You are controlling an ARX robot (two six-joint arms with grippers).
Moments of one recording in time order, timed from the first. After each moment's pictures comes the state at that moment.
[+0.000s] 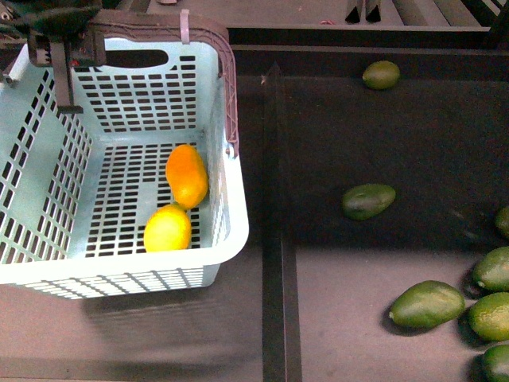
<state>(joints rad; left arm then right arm) -0.28 1.96 1.27 -0.11 -0.36 -1.82 0.00 0.00 0.02 0.00 0.00 0.00</state>
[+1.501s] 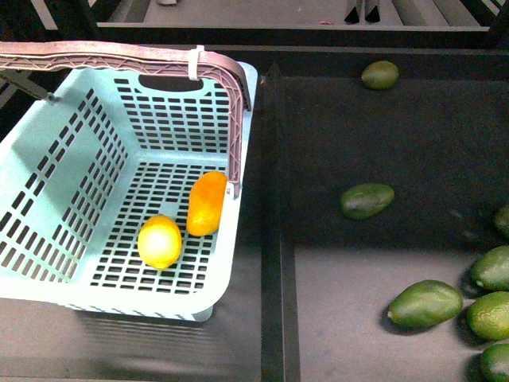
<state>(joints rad) -0.01 1.01 0.06 0.92 -0.01 -0.01 0.00 0.00 0.02 0.00 0.00 0.00</state>
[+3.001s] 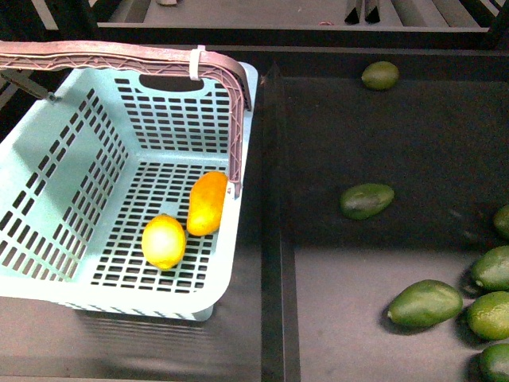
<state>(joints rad) 0.00 0.01 0.02 0.00 0.00 -0.01 0.00 0.00 0.02 0.00 0.00 0.00</state>
